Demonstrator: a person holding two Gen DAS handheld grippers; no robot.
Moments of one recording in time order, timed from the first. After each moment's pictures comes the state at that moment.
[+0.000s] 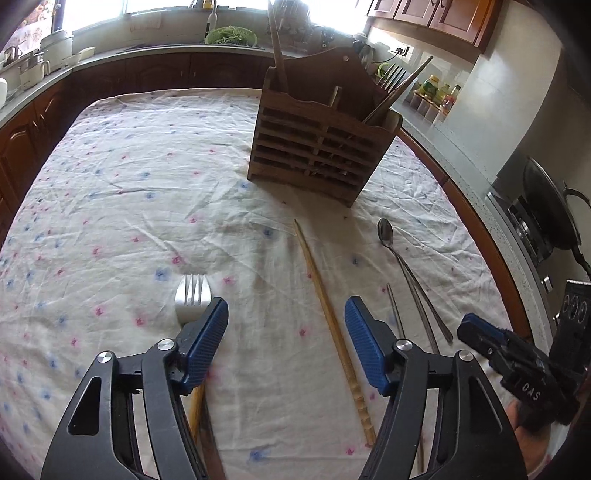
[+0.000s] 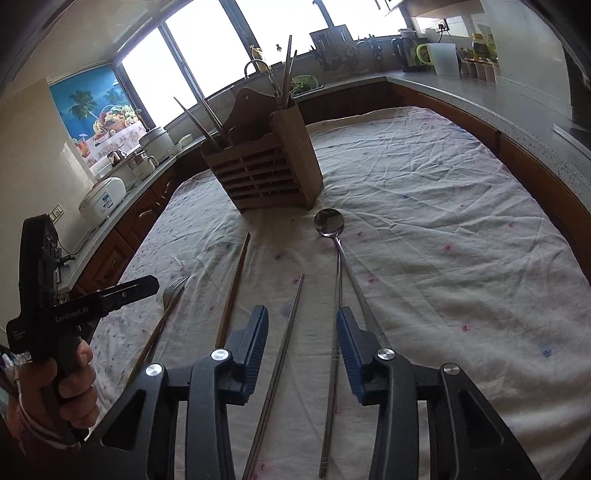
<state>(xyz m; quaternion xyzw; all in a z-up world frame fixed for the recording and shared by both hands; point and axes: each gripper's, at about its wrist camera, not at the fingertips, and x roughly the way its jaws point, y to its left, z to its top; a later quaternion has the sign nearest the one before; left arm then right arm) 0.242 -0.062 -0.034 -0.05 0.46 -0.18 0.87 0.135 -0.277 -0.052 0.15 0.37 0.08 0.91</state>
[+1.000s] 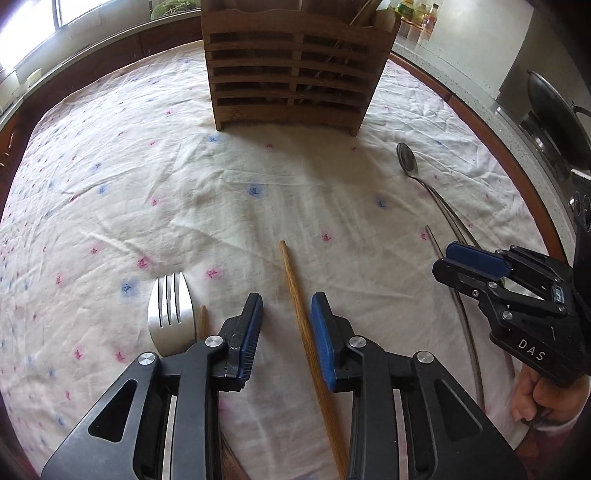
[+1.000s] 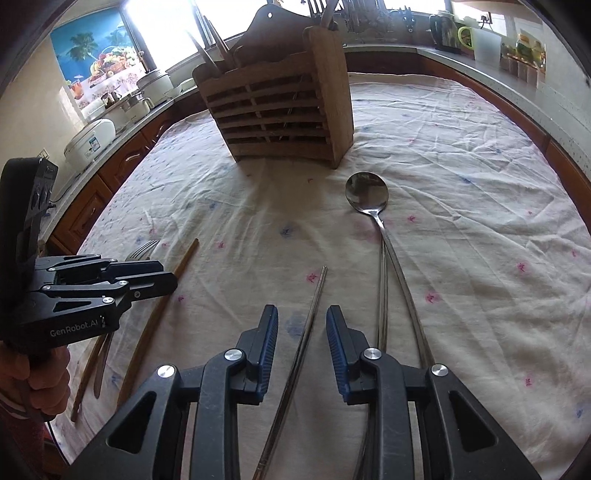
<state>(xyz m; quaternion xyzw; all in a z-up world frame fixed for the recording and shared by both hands) 0.263 -0.087 -0.076 0.09 0.52 -0.22 0.82 0.200 -0.235 -0.087 0.07 0.45 0.09 0.89</state>
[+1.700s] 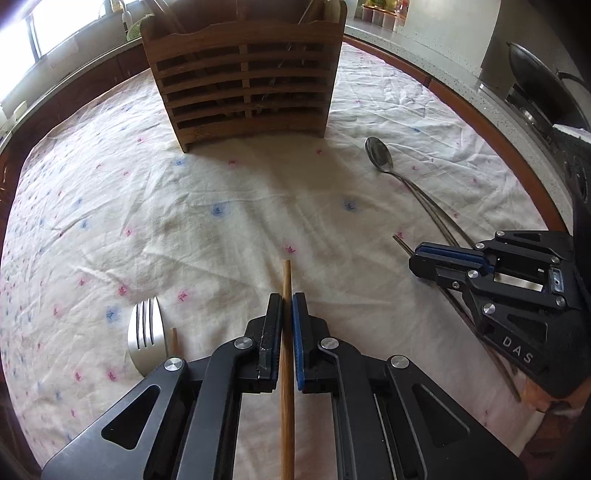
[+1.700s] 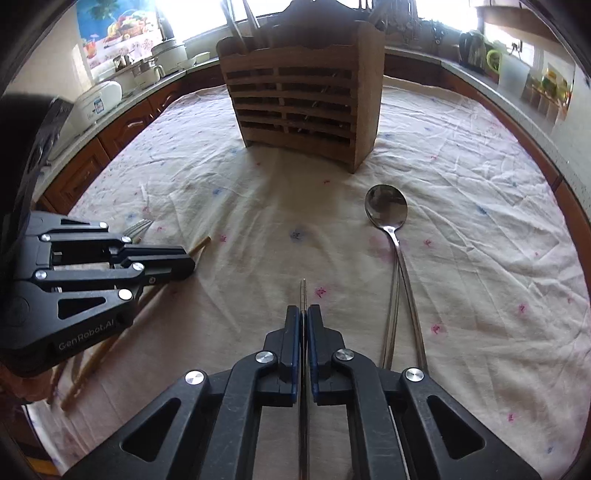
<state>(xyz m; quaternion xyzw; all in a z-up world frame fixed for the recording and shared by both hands) 0.257 -0.120 -0.069 0.12 0.50 -0.24 0.82 0.212 -0.222 -0.085 0.01 0.47 0.11 0.88</state>
